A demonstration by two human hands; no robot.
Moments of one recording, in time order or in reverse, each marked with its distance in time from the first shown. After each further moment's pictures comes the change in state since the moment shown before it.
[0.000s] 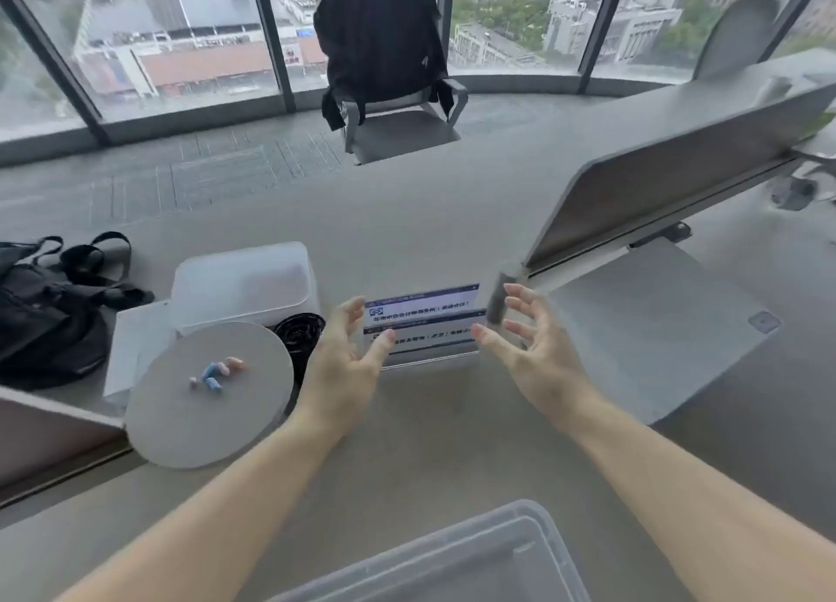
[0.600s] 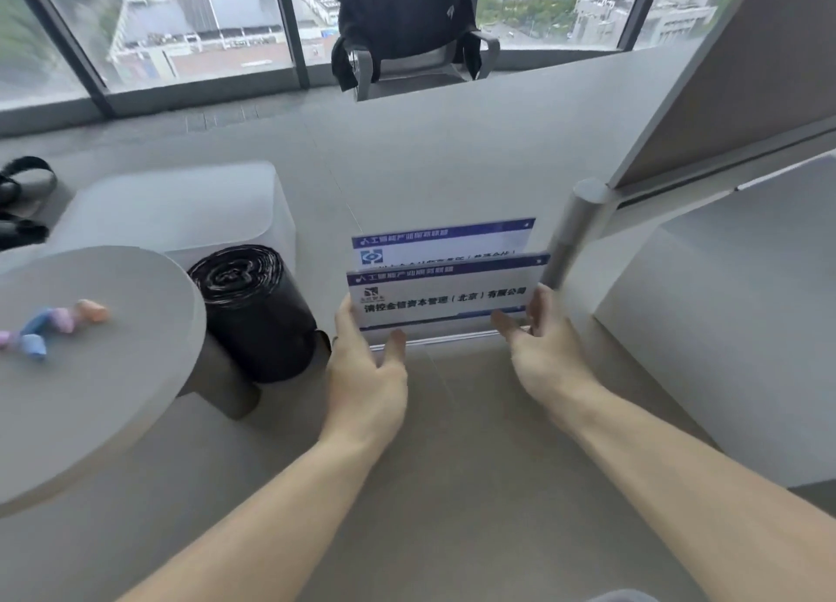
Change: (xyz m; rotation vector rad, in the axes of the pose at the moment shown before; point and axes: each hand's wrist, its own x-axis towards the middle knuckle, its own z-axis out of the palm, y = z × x) left_hand 0.057 -0.151 0.092 0.009 0.179 -0.041; right_hand 0.106 0.169 0.095 0.018 0.046 0.022
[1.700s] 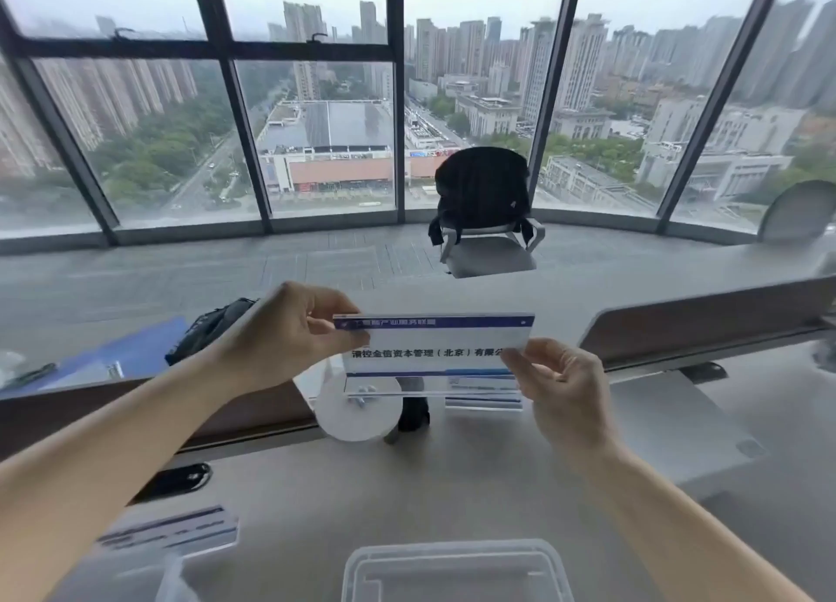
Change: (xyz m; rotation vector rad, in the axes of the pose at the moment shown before) left_hand -0.212 0.387 -0.375 0.365 -0.240 0.363; right_hand -0.277 -0.371 -0.154 0.220 -0.094 -0.279
